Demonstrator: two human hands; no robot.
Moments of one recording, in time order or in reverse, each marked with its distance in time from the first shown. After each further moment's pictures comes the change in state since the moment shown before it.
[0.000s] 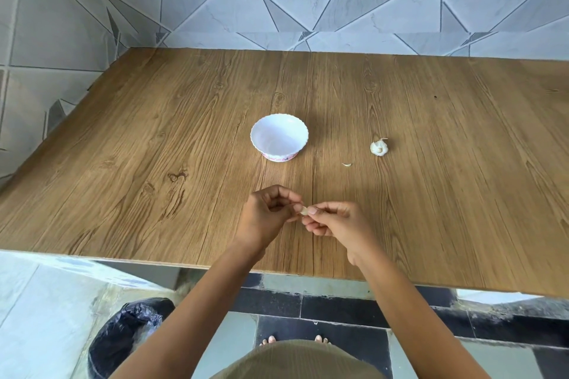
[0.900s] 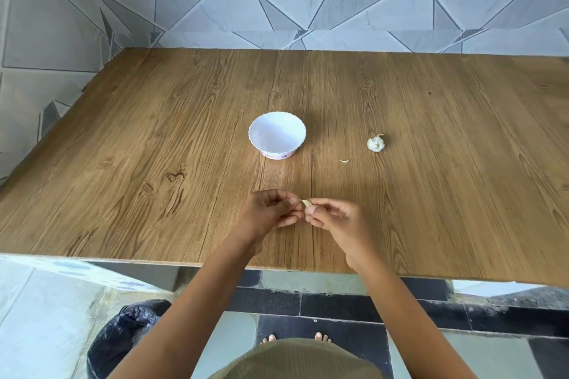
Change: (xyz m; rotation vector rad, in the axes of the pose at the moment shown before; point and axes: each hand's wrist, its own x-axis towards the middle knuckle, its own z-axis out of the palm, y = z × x) left_hand 0.006 -0.001 -0.007 -0.170 -0.078 -0.245; right_hand -0.008 0.013 0.005 0.051 0.088 -0.170
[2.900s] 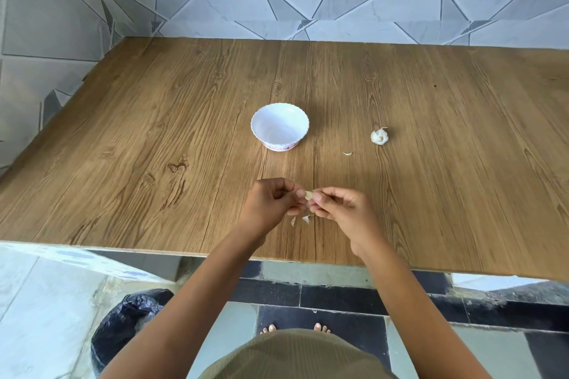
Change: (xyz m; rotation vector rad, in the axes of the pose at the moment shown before) left_hand -0.008 0.005 0.006 0.253 0.030 0.181; right_hand 0.003 -0.006 -0.005 -0.008 -0.048 -0.016
